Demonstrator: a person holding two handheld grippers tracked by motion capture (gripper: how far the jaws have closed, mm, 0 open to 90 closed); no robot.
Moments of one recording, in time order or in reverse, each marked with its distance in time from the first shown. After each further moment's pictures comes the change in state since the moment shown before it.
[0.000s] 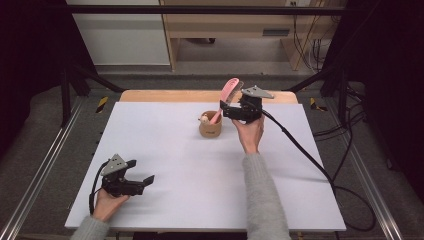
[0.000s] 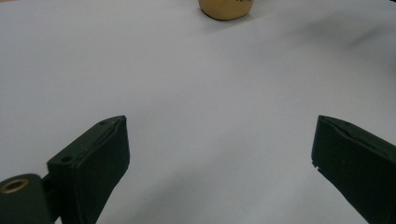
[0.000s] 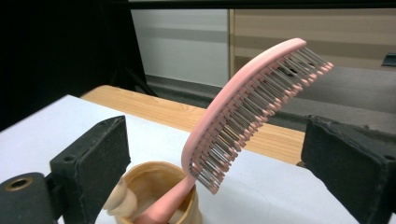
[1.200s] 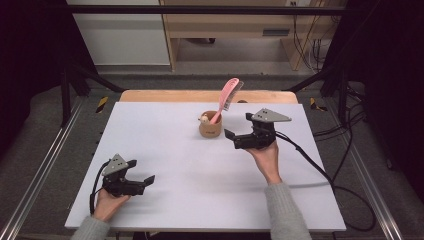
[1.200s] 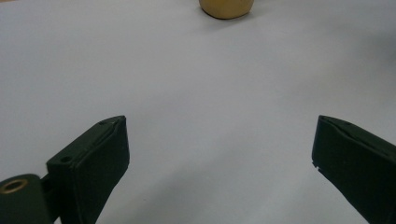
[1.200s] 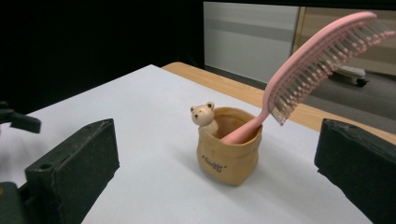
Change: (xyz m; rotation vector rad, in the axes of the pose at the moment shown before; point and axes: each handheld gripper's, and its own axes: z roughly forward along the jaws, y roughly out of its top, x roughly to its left) left arm -0.001 0.000 0.002 0.006 0.006 0.006; right arm 0.014 -0.027 -0.081 0.022 0.257 -0.113
